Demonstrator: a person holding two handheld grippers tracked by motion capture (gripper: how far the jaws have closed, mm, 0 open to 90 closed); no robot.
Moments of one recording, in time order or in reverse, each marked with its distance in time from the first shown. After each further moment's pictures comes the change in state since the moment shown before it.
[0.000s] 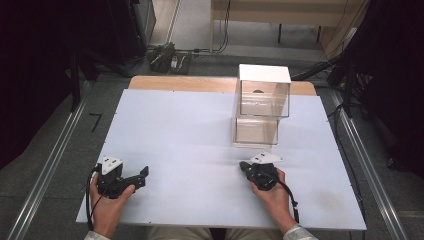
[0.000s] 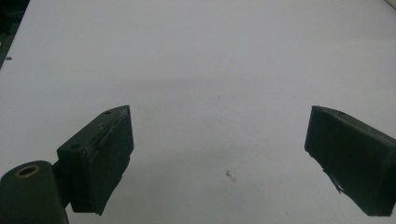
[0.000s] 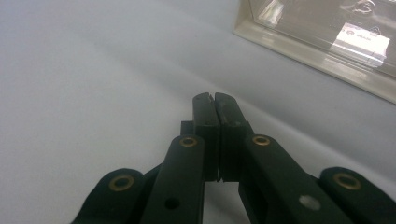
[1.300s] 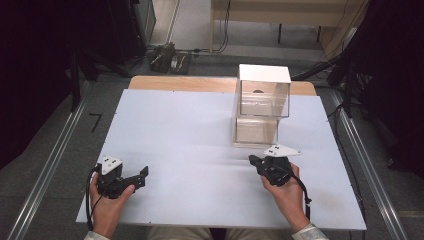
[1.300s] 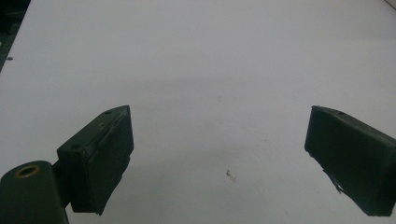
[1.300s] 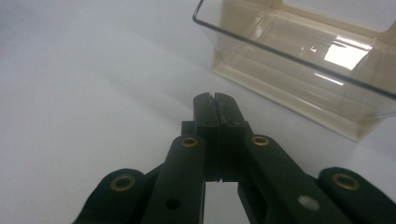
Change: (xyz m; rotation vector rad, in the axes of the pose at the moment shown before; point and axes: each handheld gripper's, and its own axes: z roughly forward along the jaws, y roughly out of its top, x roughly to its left) left arm 0.000 0.000 0.000 0.000 0.000 0.000; right arm -0.014 0.025 -0.045 -0.039 0.006 0.021
